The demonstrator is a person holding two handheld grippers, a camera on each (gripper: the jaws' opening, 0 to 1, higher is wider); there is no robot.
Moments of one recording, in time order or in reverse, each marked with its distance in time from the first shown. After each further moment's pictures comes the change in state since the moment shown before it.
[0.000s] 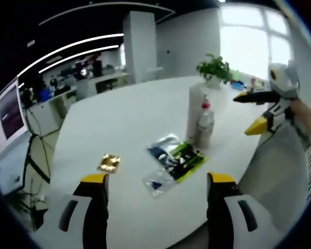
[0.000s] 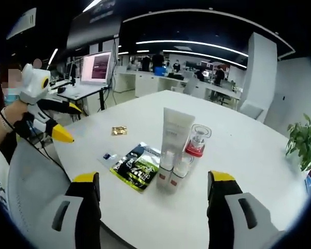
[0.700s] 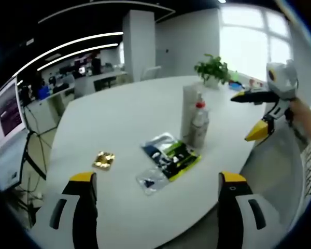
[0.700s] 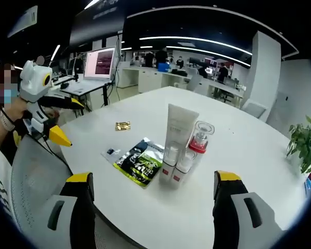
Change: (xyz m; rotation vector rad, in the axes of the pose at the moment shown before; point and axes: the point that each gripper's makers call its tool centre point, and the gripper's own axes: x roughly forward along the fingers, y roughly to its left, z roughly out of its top) left arm -0.004 -0.029 0.001 -0.021 0.011 -0.022; right arm -0.004 0.005 -0.003 -0.018 0.030 0.028
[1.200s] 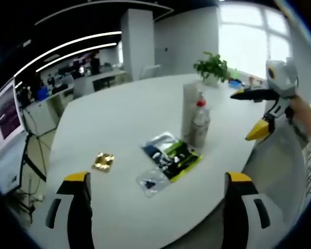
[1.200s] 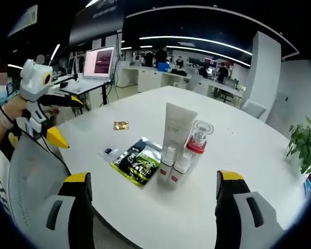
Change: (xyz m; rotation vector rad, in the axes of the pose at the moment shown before) left arm 0.006 0.004 0.001 0.019 0.010 -0.002; right arm 0.005 -0.005 -0.002 -0.005 0.004 -0.001
